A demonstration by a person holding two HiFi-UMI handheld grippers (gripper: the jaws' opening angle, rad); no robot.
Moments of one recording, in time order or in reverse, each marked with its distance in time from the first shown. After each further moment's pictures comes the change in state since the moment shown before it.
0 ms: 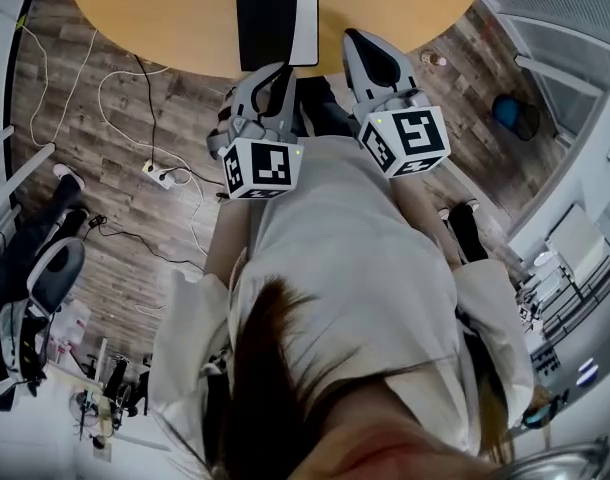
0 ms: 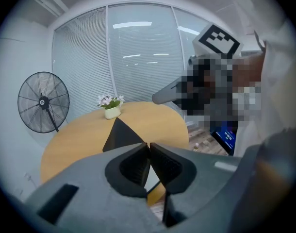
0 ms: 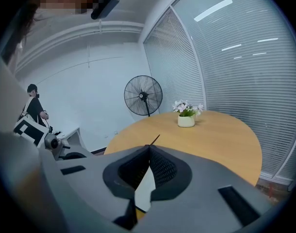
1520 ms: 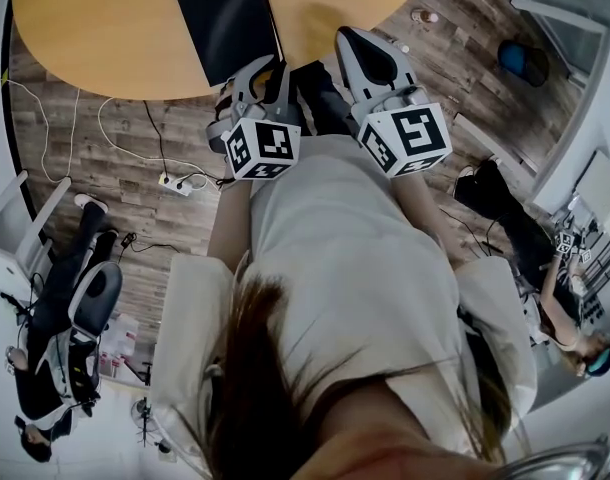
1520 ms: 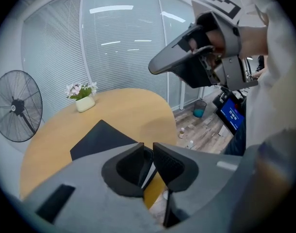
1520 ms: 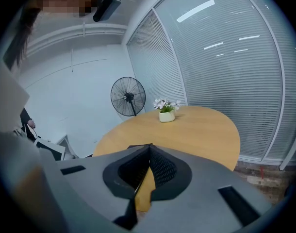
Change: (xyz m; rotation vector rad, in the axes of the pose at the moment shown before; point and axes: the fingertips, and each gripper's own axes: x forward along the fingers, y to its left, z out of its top) left arm 0.070 -0.053 -0.035 0.136 0.147 -0.190; right arm -0.038 -0.056 -0.029 0.124 -0.005 -0.140
